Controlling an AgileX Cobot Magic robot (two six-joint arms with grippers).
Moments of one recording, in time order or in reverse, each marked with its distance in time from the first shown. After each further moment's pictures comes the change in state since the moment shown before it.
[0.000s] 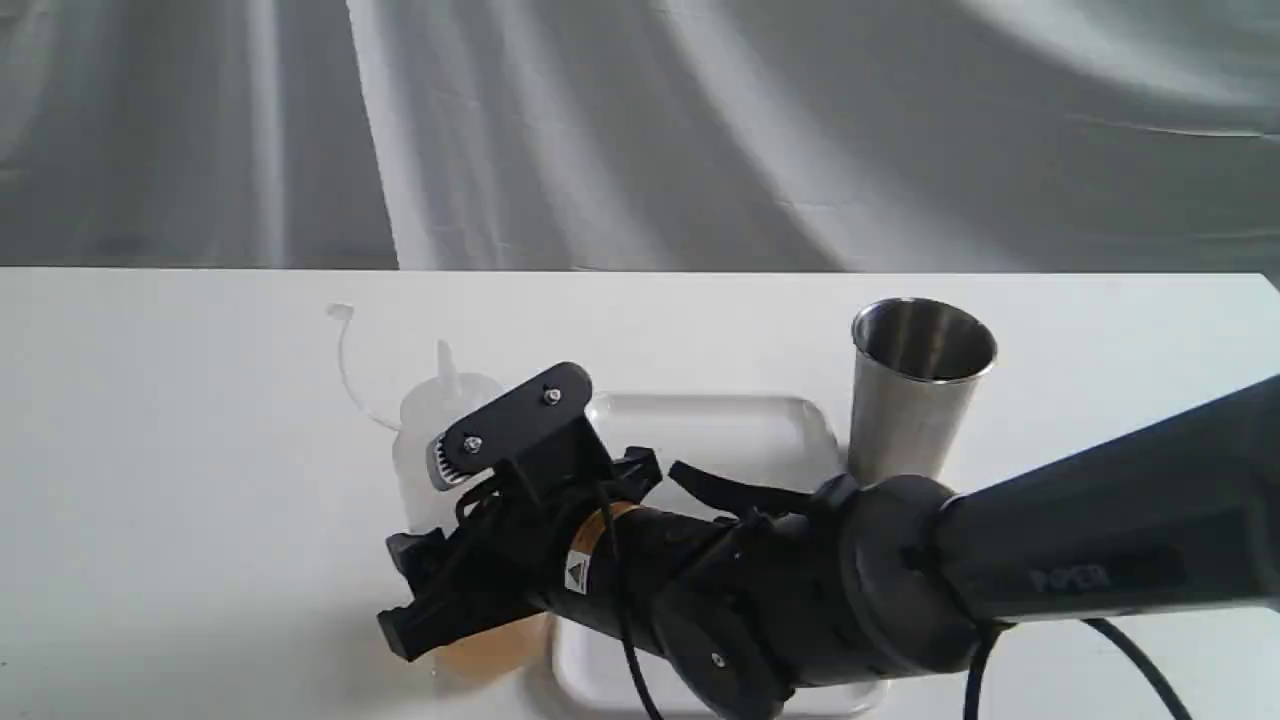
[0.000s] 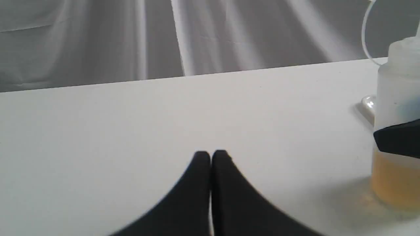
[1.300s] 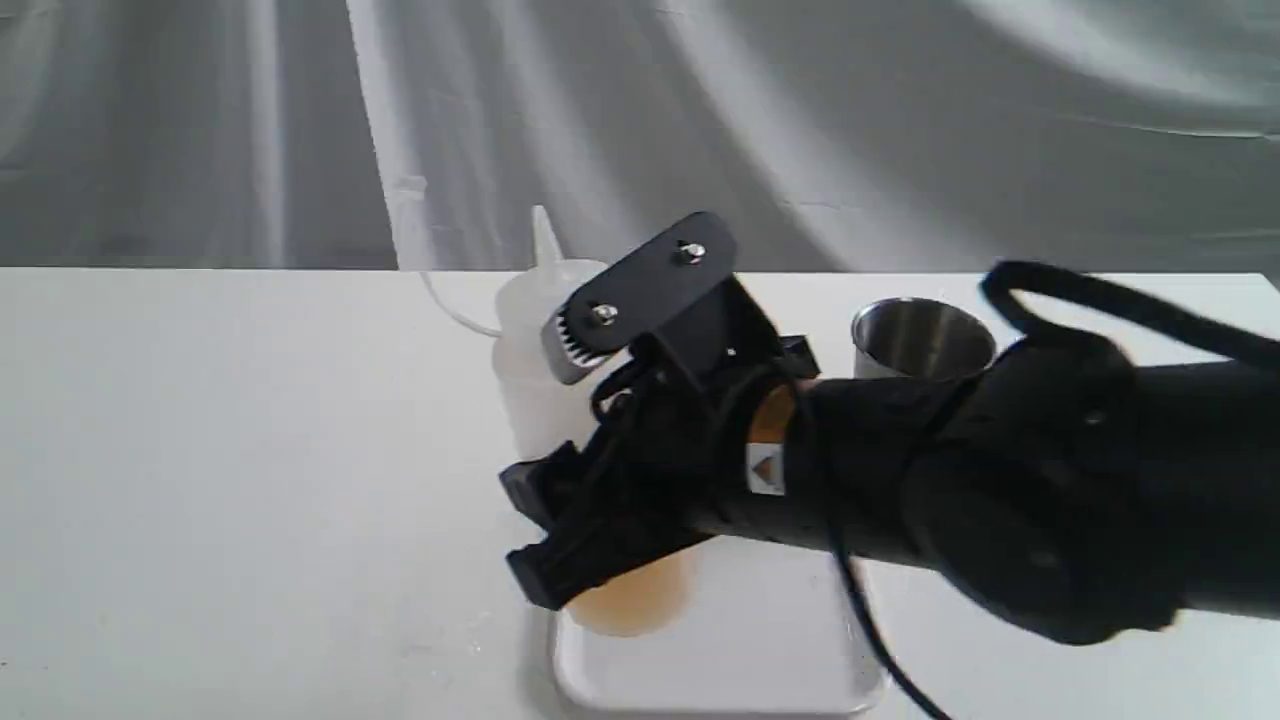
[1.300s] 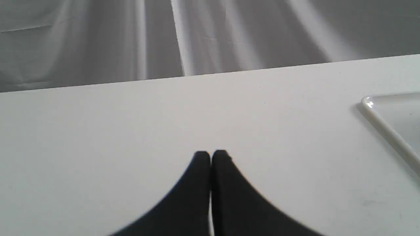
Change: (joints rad) left arm 0.000 0.000 0.000 0.000 0.000 0.000; right arm -0.063 -0.505 0.177 -0.147 0.408 0.029
